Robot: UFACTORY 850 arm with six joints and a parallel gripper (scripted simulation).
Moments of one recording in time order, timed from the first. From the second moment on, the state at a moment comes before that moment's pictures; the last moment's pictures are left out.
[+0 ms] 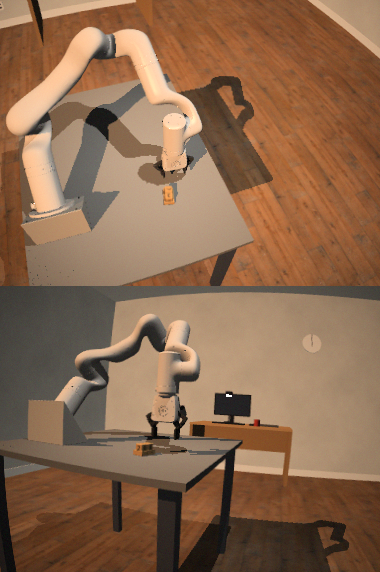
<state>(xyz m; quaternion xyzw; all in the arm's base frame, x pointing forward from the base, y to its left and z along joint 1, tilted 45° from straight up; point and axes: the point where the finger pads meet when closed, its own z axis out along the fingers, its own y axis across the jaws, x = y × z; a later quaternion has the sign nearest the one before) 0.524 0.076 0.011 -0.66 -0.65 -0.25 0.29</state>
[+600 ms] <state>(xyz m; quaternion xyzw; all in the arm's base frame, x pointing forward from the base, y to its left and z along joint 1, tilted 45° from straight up) 0.529 0.054 -0.011 -0.69 -0.61 -0.24 0.30</state>
